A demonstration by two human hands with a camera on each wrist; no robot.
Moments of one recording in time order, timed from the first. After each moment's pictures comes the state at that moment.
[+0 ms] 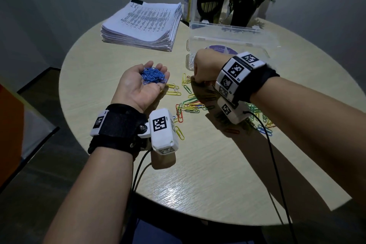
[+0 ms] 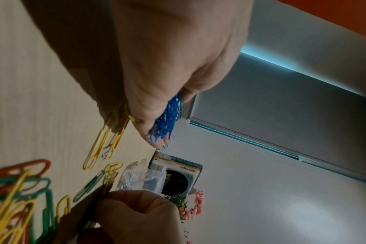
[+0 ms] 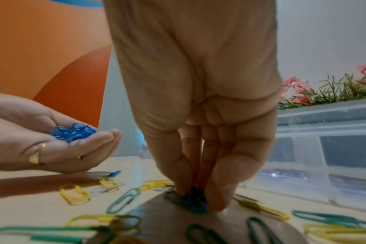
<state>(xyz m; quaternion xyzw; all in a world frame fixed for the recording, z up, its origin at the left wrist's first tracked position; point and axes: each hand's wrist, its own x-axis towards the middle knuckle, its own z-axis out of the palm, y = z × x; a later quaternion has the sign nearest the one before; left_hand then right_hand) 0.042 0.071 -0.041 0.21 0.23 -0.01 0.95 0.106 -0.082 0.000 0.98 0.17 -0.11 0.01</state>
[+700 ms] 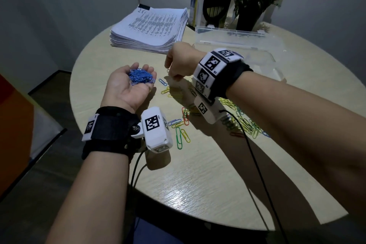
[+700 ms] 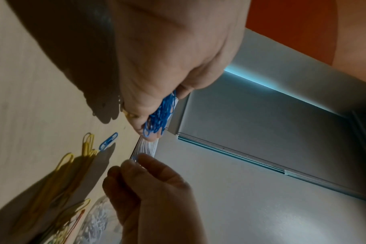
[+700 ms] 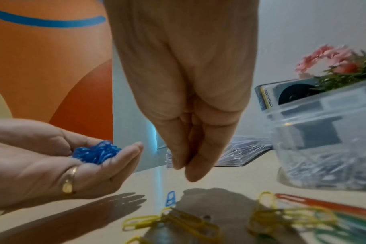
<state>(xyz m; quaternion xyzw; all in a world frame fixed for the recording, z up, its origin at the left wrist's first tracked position) 0.037 0.103 -0.034 0.19 0.24 0.06 0.95 0.105 -0.019 0.007 0.96 0.23 -0.07 -0.12</state>
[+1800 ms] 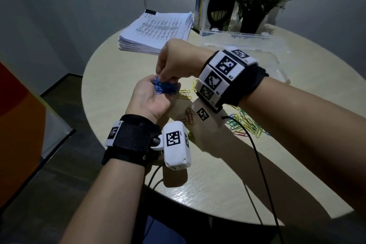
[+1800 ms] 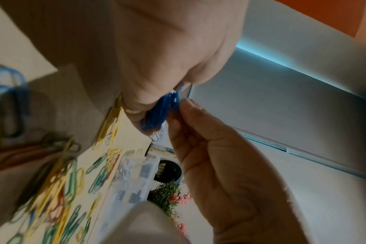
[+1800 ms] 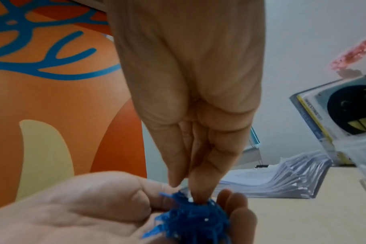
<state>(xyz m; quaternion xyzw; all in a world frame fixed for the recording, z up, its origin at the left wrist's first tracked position) 0.023 0.069 -0.032 0.24 0.21 -0.02 0.95 0.058 -0.011 0.042 0.92 0.27 -0.12 -0.24</state>
